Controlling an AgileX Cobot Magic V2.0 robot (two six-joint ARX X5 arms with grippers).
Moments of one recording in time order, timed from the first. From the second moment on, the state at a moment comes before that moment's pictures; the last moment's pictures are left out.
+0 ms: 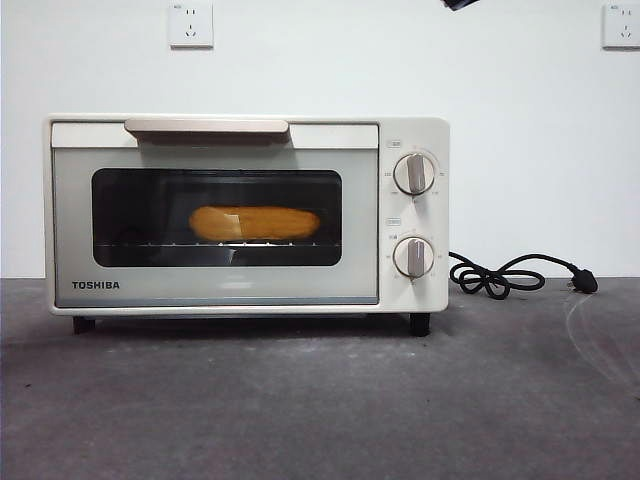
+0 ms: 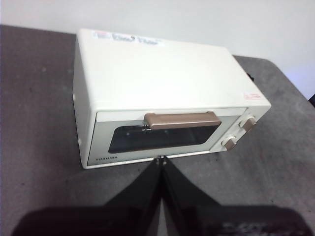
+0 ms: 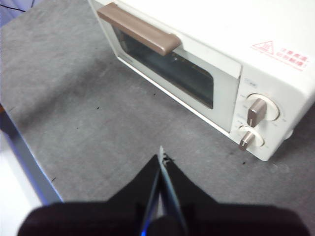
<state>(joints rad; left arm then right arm) -0.03 0.67 1.18 -0.97 0.34 -0.19 0.54 1.08 1.12 -0.71 -0.31 -0.08</state>
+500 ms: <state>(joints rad) -0.03 0.80 1.18 -0.96 0.29 -0.20 0.54 1.08 1.12 -0.71 -0.28 -0.08</state>
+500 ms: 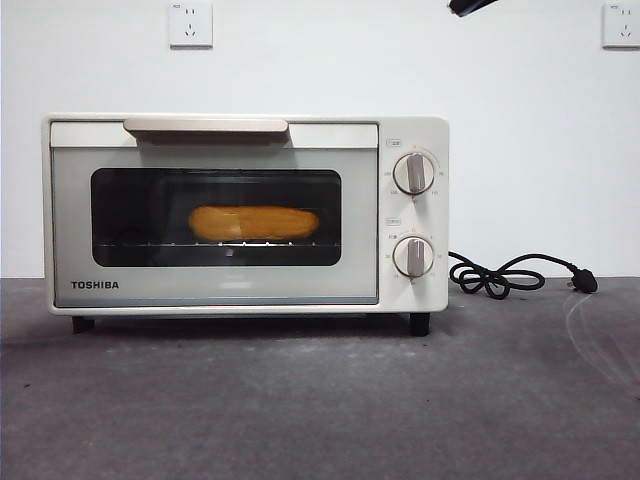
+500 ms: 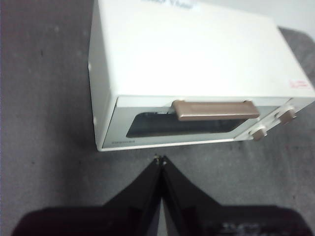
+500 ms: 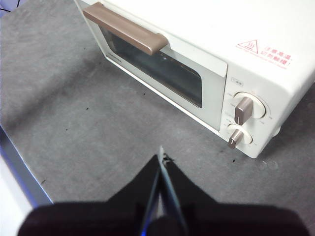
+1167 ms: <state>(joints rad) -0.12 0.42 0.68 -0.17 0.26 -0.10 0.54 1.08 1.12 -0.71 -0.28 -0.08</state>
